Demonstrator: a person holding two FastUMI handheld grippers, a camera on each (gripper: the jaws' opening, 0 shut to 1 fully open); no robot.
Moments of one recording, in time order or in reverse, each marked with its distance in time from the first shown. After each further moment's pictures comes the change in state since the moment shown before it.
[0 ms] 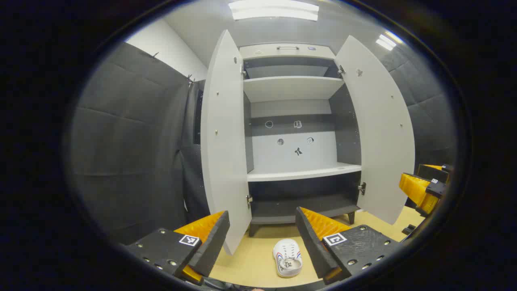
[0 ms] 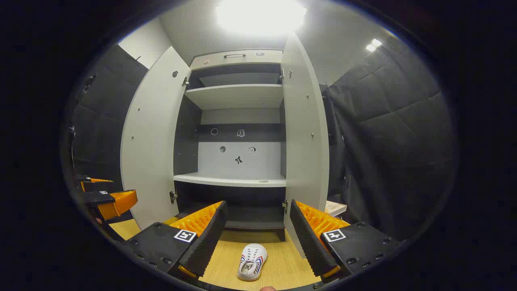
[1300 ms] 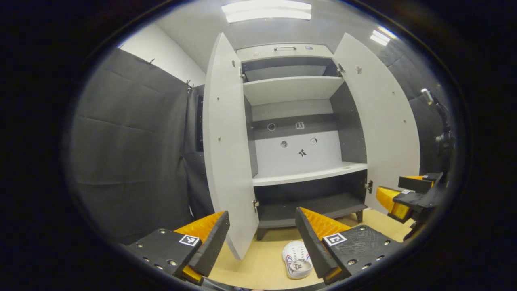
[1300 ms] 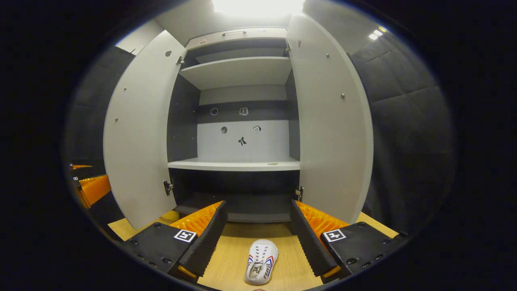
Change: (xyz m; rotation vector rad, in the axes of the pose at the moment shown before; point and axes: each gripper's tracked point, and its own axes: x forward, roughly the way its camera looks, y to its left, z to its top) left arm 0.010 0.010 0.007 0.055 -0.019 0.029; right arm 0.080 0.021 -0.060 0.028 0.156 0.036
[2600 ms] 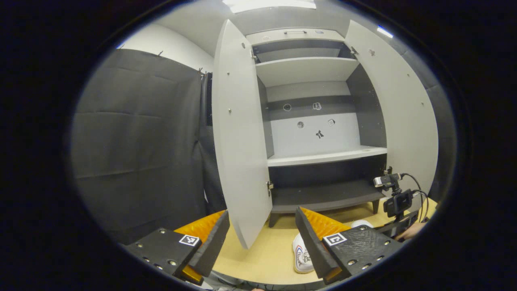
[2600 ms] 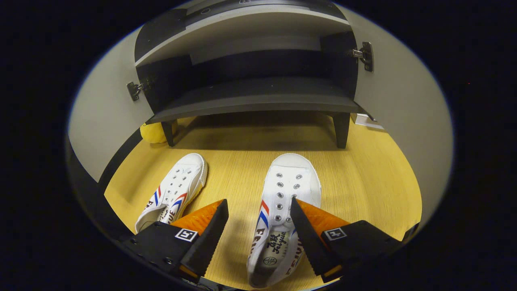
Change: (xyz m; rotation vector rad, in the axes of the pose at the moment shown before) left arm 0.004 0.008 -0.044 0.001 0.130 0.127; right arm 0.080 0.031 -0.240 0.060 0.733 0.148
